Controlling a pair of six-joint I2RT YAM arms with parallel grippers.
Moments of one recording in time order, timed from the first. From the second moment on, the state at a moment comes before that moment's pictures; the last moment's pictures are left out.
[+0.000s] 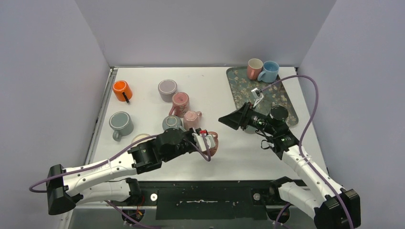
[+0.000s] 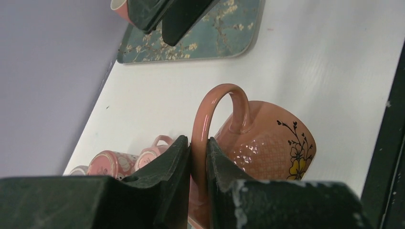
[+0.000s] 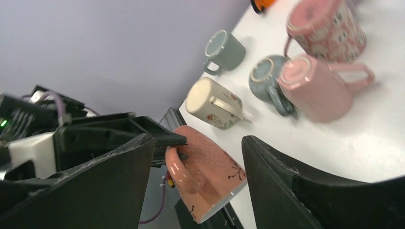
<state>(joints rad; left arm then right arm) -1.17 1.01 0.82 -0.09 -0.20 0.48 0.36 0.98 0.65 0.21 -0.73 0.83</state>
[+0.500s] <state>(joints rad) -1.14 0.99 0.82 0.10 -0.06 0.24 0.44 0.85 0.53 0.55 -0.83 0.74</state>
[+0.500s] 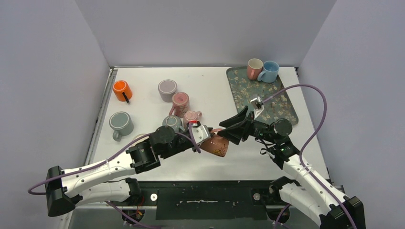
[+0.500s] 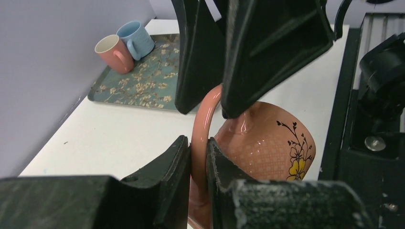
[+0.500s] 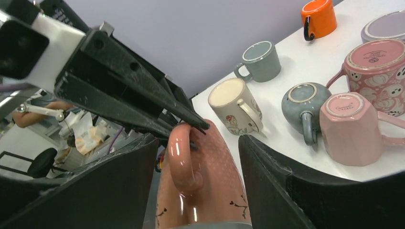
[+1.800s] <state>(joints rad) -1.13 0.98 0.72 0.27 -0.07 0.12 0.49 0.85 0.60 0.17 -0.49 0.45</state>
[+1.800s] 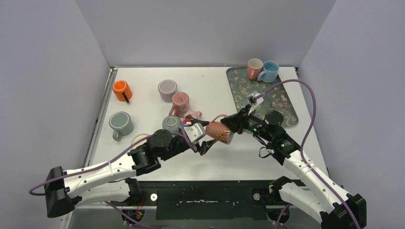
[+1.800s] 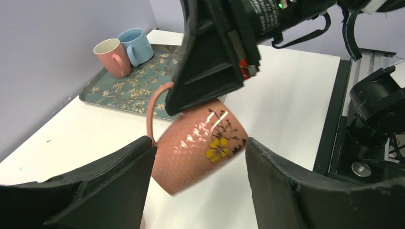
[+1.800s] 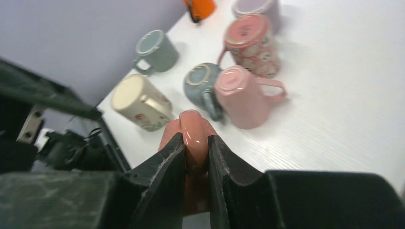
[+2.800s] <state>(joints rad) -0.89 1.04 0.85 -0.13 0.09 0.16 0.27 1.68 1.47 -0.53 0.18 0.01</state>
